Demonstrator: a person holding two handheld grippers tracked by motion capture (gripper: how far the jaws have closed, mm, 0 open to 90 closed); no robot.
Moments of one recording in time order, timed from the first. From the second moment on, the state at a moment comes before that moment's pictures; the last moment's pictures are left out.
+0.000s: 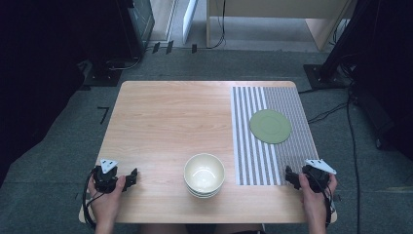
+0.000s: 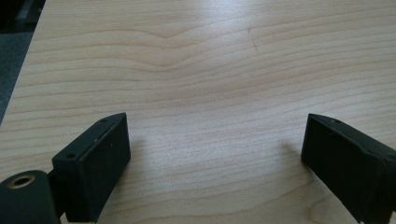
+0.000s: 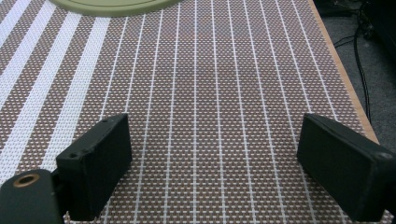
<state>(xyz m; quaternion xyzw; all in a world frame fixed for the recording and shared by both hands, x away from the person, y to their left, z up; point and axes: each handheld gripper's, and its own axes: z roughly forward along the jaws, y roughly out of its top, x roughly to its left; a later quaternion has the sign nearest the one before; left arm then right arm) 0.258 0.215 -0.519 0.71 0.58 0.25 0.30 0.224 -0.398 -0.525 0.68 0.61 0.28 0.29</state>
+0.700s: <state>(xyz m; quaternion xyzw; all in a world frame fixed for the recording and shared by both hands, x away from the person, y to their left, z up) 0.256 0.204 -0.502 0.68 0.59 0.26 0.35 0.220 -0.402 -0.518 0.69 0.59 0.28 0.32</state>
